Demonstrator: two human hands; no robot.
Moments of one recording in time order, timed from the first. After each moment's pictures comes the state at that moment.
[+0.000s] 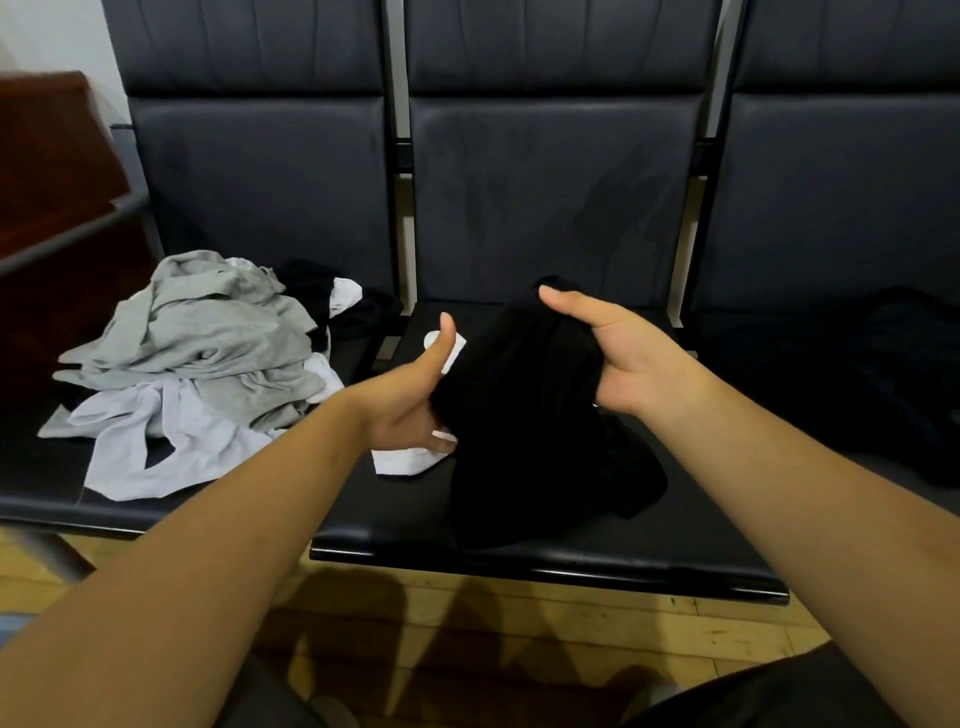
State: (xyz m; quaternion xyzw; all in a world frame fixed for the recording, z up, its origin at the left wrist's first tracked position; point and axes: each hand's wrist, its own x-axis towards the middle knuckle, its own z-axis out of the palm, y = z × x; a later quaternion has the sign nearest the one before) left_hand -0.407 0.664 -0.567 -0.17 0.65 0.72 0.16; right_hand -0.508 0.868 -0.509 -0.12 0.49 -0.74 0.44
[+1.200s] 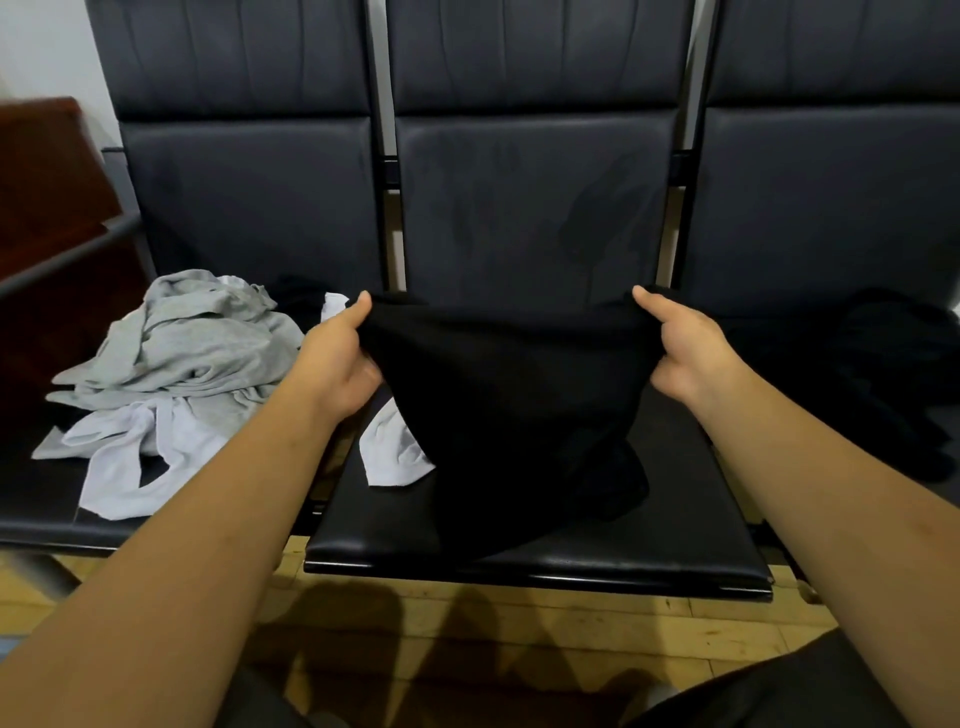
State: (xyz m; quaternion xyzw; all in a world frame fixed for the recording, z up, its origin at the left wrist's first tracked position) left_hand -0.411 0.627 -0.539 -0.23 0.47 0.83 -0.20; right_hand -0.587 0.913 -0.536 0.00 0.56 -0.80 0.23
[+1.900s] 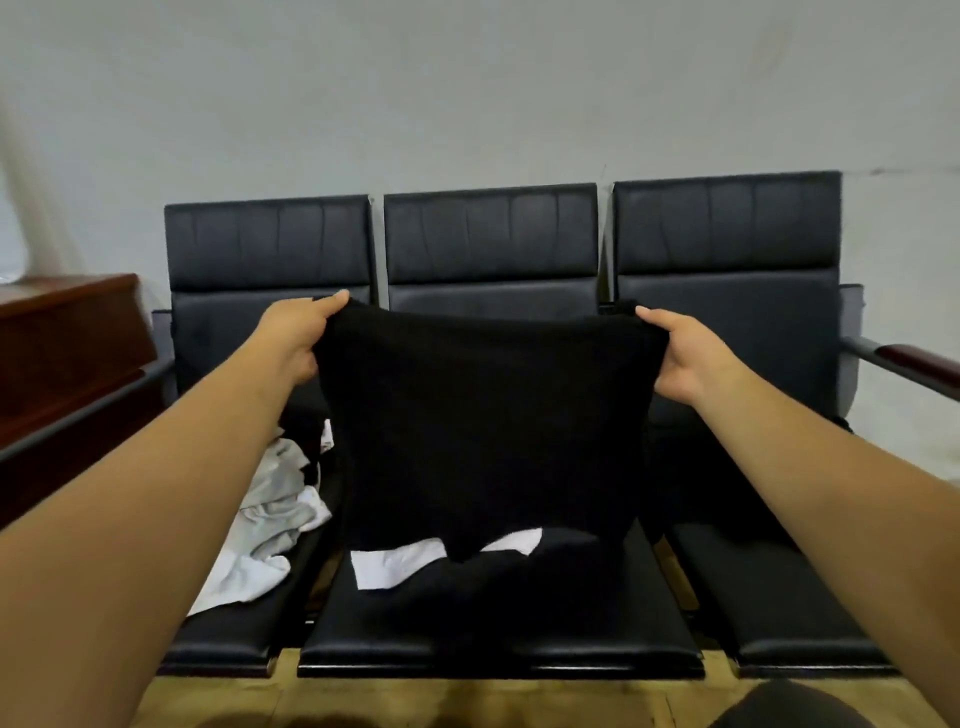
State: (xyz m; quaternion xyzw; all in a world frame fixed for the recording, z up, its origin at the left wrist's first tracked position) left_hand -0.394 0.641 -0.347 -0.26 0.62 0.68 -0.29; right_hand -0.569 0.993 -0.384 -0.06 0.53 -0.82 0.20
